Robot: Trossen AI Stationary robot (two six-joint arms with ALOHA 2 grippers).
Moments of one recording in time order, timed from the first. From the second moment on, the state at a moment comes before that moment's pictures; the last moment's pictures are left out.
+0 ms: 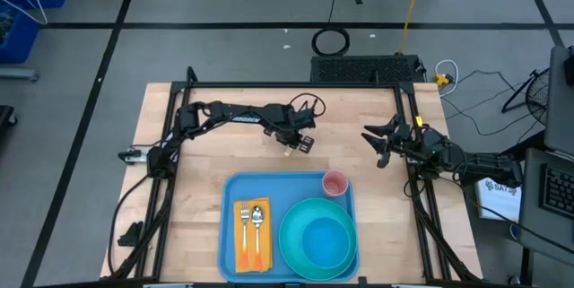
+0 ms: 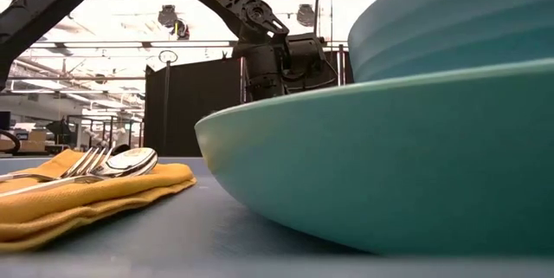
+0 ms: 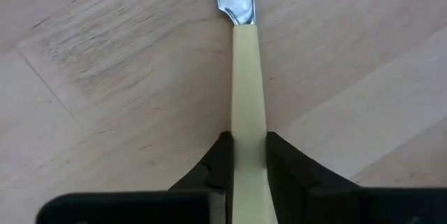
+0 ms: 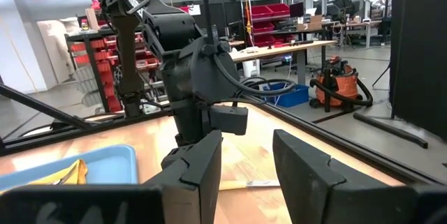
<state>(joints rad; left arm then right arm) 0.25 2.24 1.68 -0.83 0.01 -0.81 -0.15 0.02 0.02 0.08 0.23 0.12</state>
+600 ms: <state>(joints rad) 0.07 1.96 1.68 -0.93 -0.17 -0.82 -0.15 0.02 0.02 0.08 0.23 0.12</state>
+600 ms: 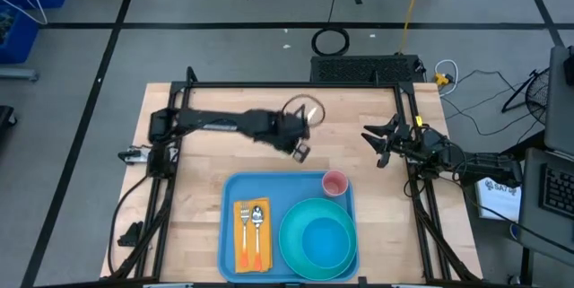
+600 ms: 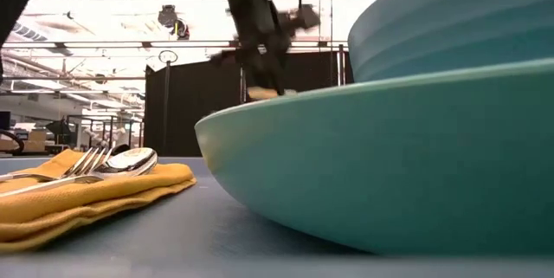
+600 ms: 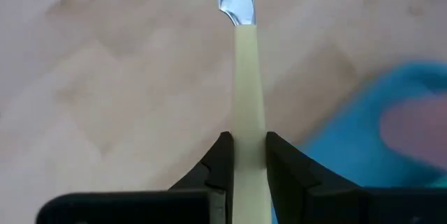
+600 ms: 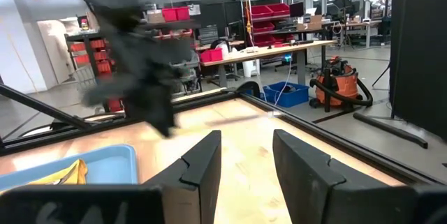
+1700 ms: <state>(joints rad) -0.78 2.16 1.68 -0.74 -0.58 -2.29 -0.15 0.02 0.02 0.08 0.23 0.12</state>
